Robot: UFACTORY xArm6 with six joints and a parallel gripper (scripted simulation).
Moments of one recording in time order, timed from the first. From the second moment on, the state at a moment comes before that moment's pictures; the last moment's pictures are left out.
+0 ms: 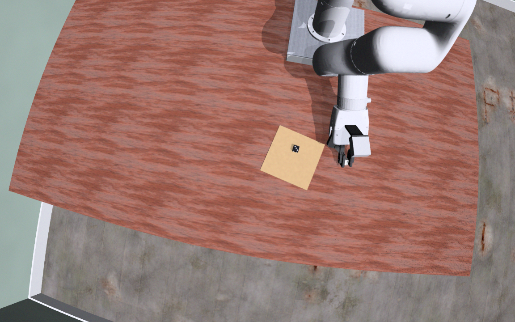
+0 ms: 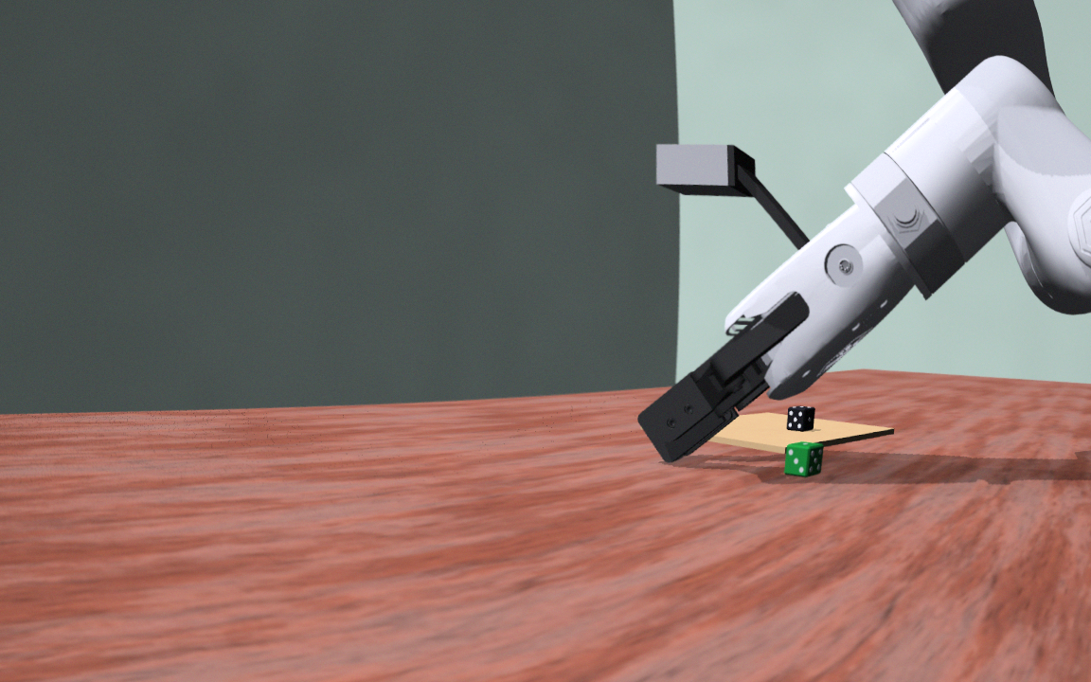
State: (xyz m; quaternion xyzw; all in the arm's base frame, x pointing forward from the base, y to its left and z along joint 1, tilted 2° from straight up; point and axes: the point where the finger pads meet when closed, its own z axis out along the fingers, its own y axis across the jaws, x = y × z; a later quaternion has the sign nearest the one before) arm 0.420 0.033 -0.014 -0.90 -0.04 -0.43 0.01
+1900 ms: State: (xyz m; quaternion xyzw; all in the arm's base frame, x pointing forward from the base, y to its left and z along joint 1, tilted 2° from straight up) arm 0.420 0.033 -0.014 -0.90 -0.04 -0.43 0.01
